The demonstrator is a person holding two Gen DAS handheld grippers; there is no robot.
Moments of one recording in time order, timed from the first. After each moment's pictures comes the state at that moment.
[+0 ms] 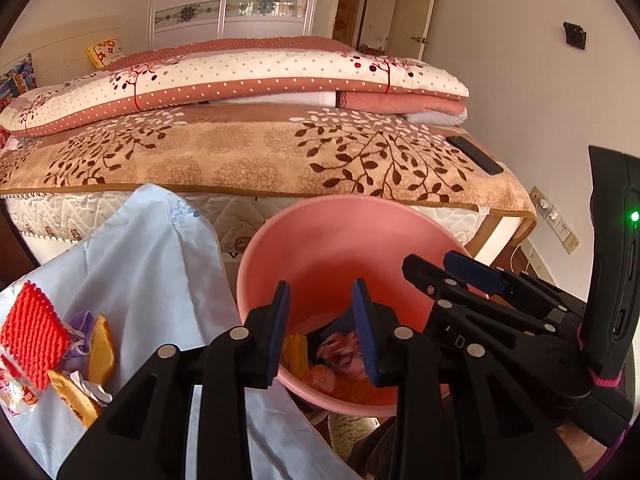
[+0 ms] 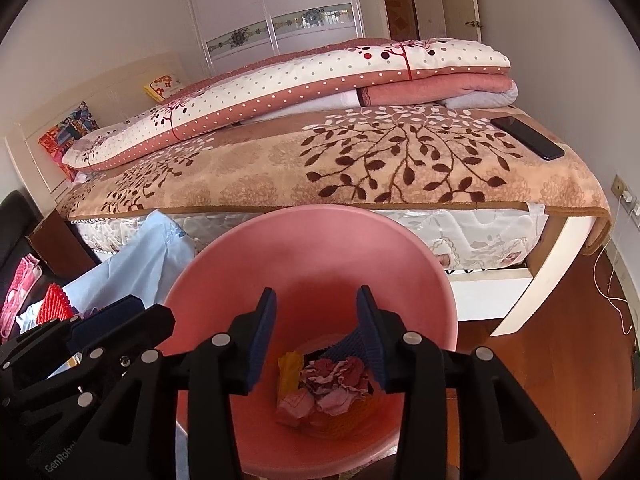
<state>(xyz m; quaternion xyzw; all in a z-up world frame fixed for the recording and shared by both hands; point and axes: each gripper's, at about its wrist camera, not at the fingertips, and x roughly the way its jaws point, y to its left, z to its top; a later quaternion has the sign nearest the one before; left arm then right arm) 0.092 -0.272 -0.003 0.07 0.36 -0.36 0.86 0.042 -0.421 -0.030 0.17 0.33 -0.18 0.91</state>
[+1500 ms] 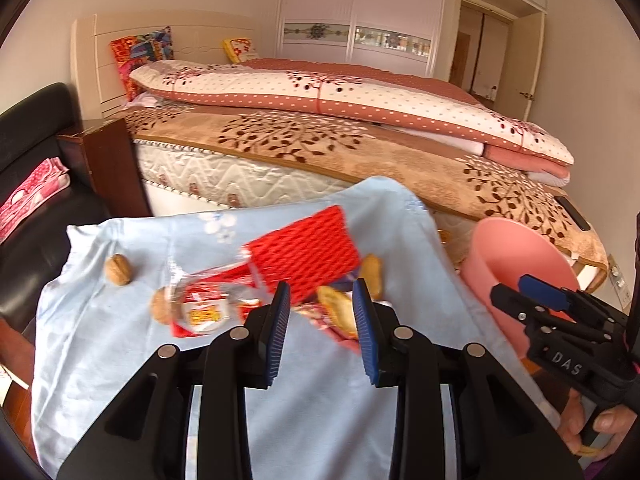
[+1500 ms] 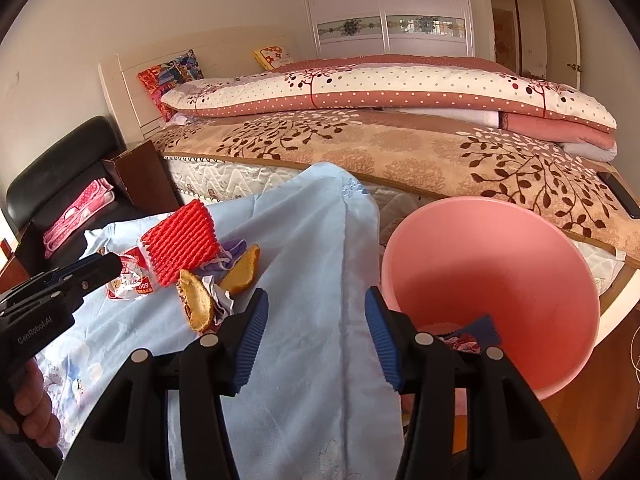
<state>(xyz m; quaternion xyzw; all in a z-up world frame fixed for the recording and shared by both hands) 0.088 -0.042 0.006 0.01 0.33 -0.17 0.93 0.053 -0.261 -0.020 0.09 0.34 -0.02 0.94</state>
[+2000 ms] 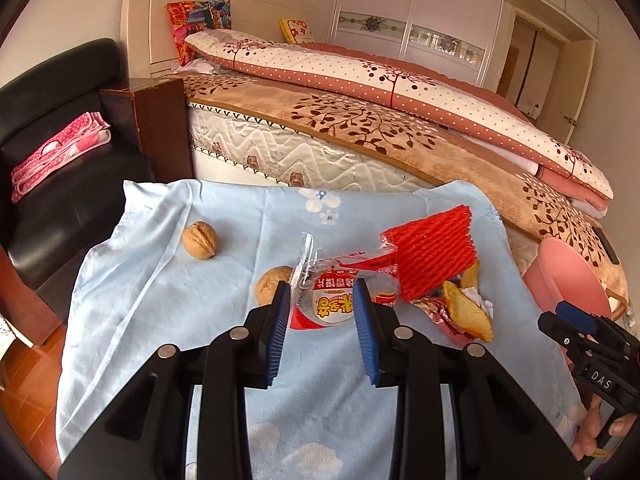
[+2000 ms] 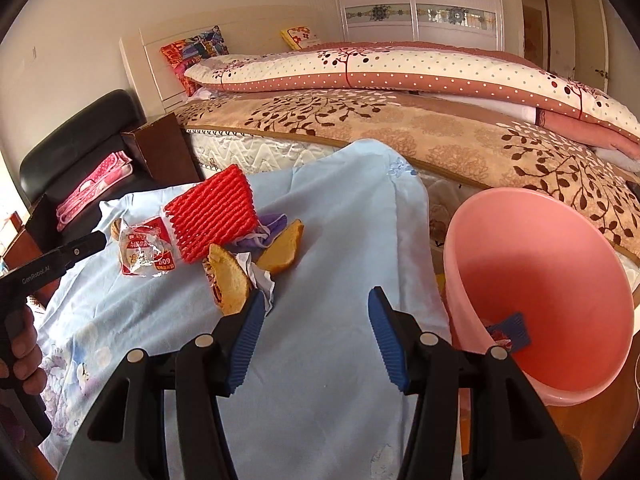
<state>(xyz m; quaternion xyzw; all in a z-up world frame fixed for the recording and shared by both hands) 0.118 0.046 -0.012 -0.04 0.36 -0.11 0.92 0.070 -0.228 -0.037 0.07 0.37 0.02 0.93</state>
